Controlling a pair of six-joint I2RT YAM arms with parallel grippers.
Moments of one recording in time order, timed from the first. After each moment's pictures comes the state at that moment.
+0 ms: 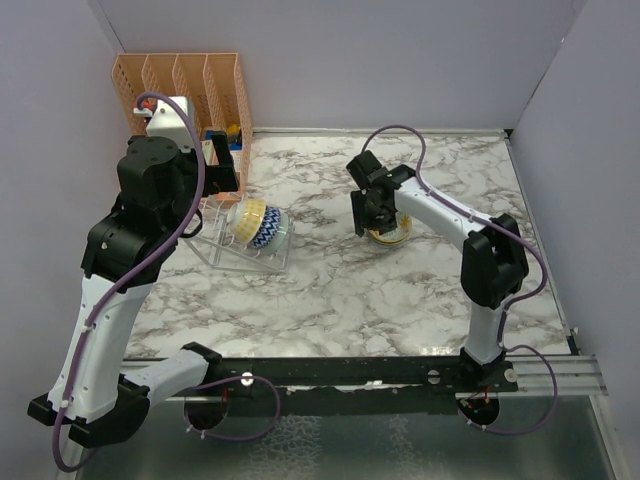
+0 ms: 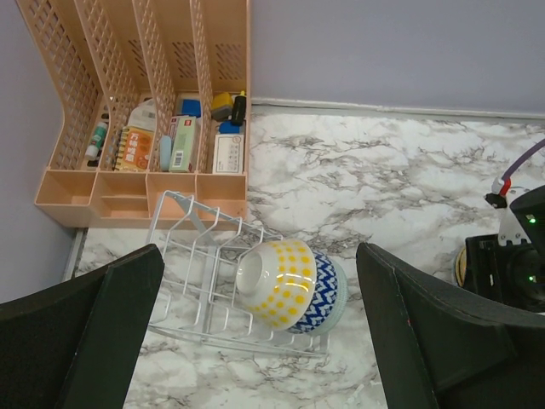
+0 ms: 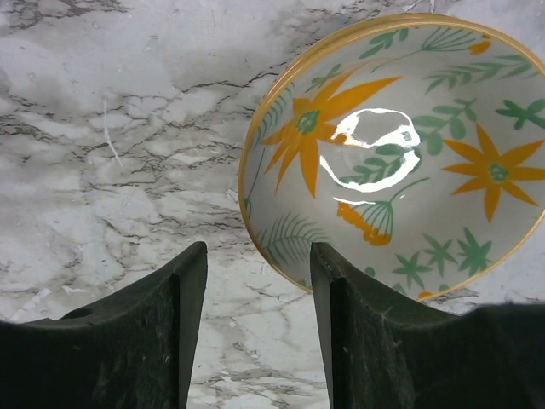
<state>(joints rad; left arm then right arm) -0.43 1.06 1.67 -0.85 -0.39 -0.18 0.60 1.90 1.60 -0.91 0.17 0.45</state>
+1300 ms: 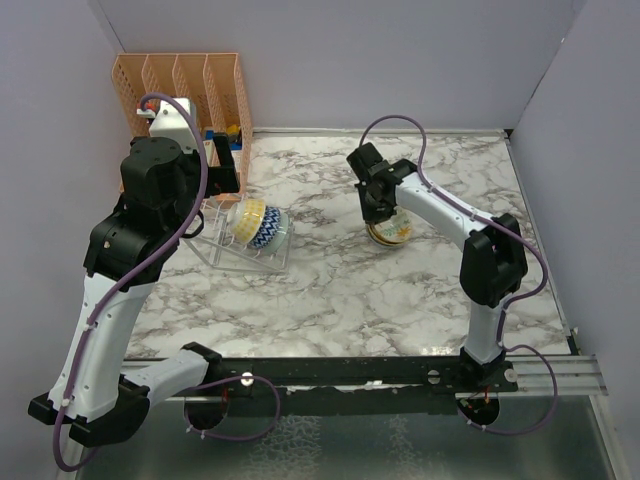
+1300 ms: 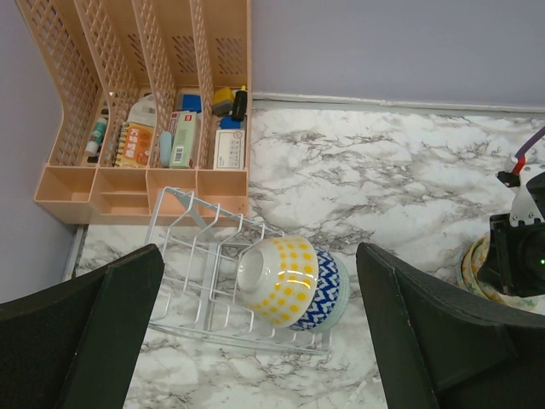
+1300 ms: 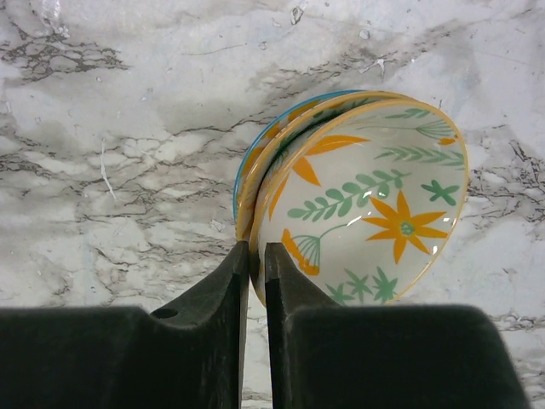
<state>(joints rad) -0.43 1.06 1.65 -0.85 -0.39 -0.18 0.58 1.93 1.66 -0.90 0.25 0.38</state>
